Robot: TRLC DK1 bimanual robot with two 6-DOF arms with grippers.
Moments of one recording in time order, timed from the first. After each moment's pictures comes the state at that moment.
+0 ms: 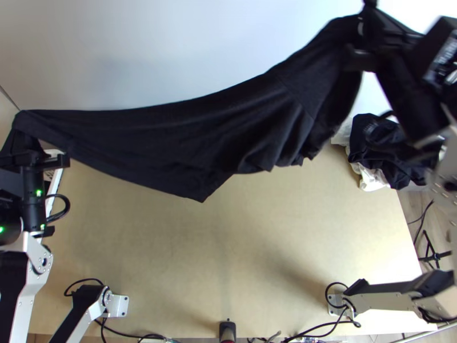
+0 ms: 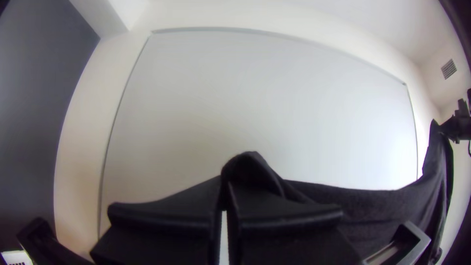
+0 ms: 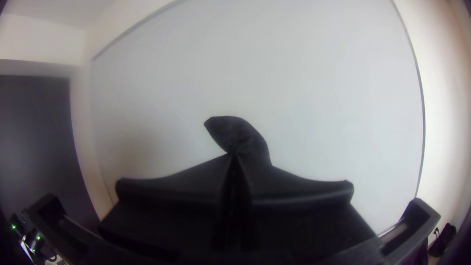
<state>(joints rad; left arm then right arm) 0.02 0.70 0.93 0.27 -0.15 -0.11 0.60 1.46 2.25 -0.51 0.36 0.12</state>
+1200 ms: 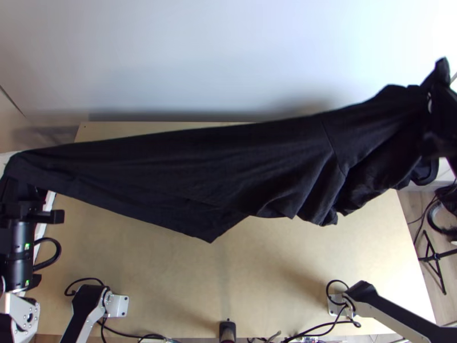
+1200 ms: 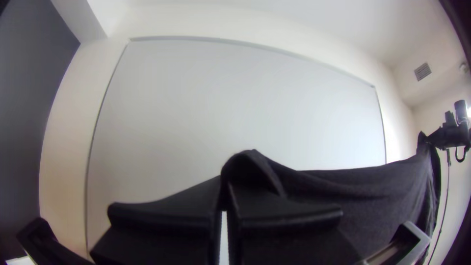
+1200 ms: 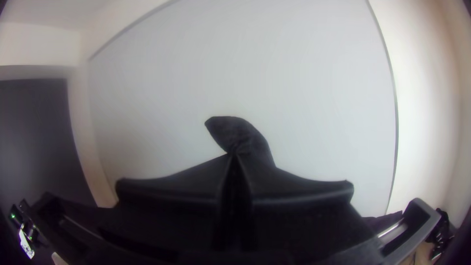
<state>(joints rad) -0.02 0.41 0.91 0.01 -0.03 -0.11 0.52 1.01 1.86 -0.64 0.32 0.19</state>
